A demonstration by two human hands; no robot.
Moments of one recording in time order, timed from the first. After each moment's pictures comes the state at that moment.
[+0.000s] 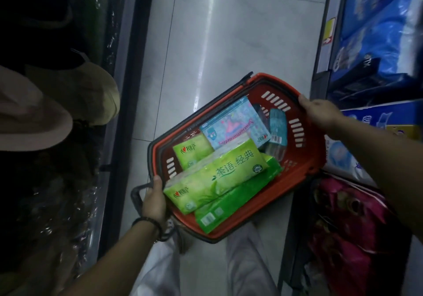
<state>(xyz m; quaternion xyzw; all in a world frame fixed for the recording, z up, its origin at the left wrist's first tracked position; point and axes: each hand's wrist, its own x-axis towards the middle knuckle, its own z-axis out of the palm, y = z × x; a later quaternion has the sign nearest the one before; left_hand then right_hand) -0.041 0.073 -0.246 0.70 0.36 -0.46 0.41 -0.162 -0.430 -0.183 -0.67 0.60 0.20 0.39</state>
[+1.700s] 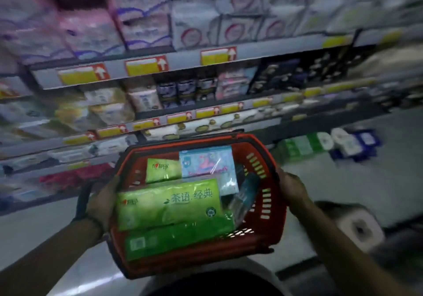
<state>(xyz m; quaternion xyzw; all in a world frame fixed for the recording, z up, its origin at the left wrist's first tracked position) -0.483 0.212 0.283 0.55 -0.48 -0.68 -0.04 -0.697 0.618 0.332 0.13 0.90 -0.31 0.28</state>
